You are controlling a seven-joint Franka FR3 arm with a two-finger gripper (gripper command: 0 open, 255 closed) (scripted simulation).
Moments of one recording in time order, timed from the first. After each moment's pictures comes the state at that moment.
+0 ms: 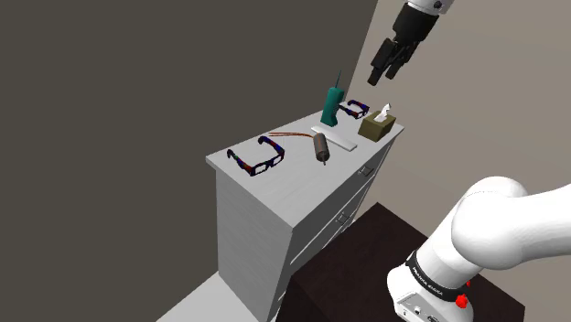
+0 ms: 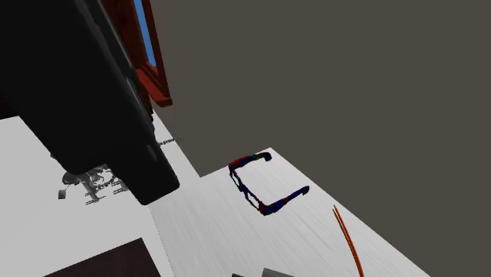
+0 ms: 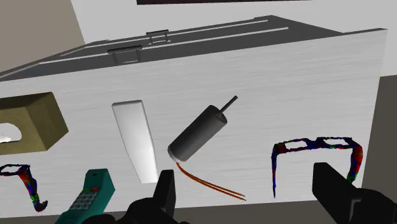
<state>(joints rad) 0.02 -0.78 -0.07 -2.27 -0.11 1.69 -0.07</state>
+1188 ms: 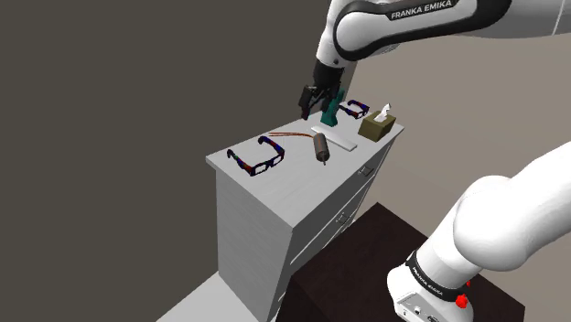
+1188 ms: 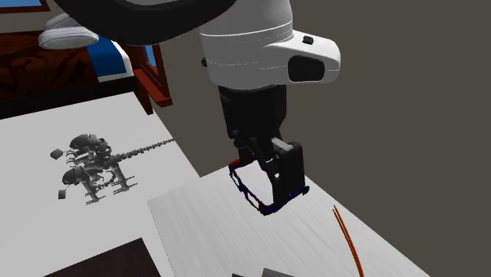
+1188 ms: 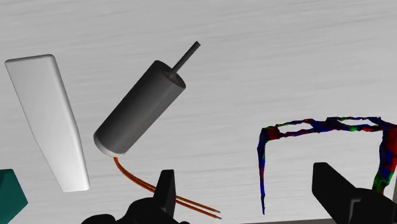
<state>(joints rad) 0.07 -0.31 -0.02 -2.26 -0.07 2.06 0.03</state>
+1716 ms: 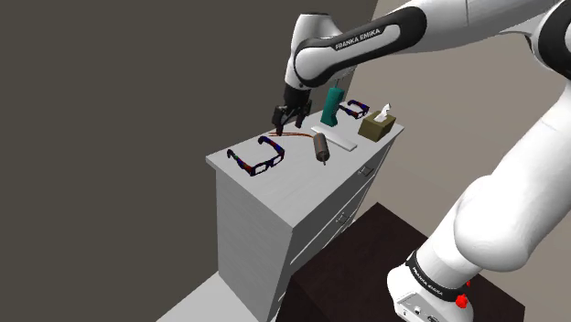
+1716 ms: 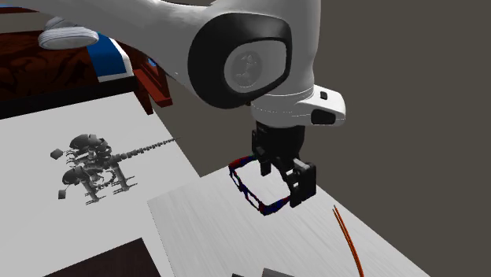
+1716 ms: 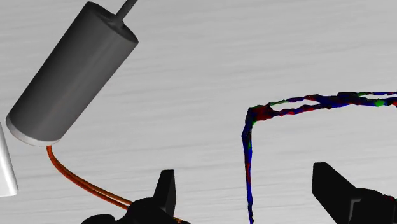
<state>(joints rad) 0.09 -0.02 0.01 -2.15 -0.05 2.20 0.07</state>
